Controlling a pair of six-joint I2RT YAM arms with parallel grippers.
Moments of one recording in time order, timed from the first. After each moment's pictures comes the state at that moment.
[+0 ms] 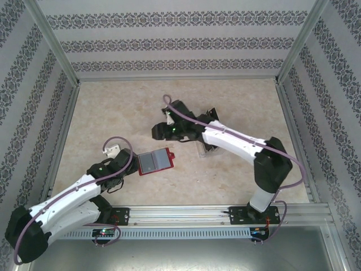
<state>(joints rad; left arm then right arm) -0.64 0.88 0.50 -0.70 -0.43 -0.99 0.81 1.71 1.39 -0.49 -0.24 0.69</state>
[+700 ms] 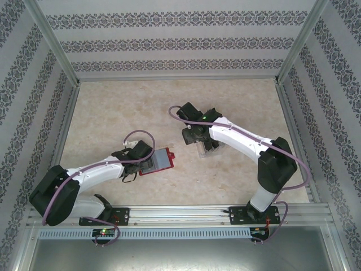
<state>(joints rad) -0.64 1.31 0.58 -0.47 -0.34 -0.87 0.73 1.70 1.38 -0.91 0.21 0.36</state>
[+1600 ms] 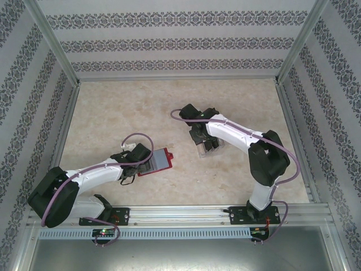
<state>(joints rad) -0.64 1.29 0.53 -0.46 -0.36 -0.88 0.68 1.80 1.38 -0.97 0.35 0.30</state>
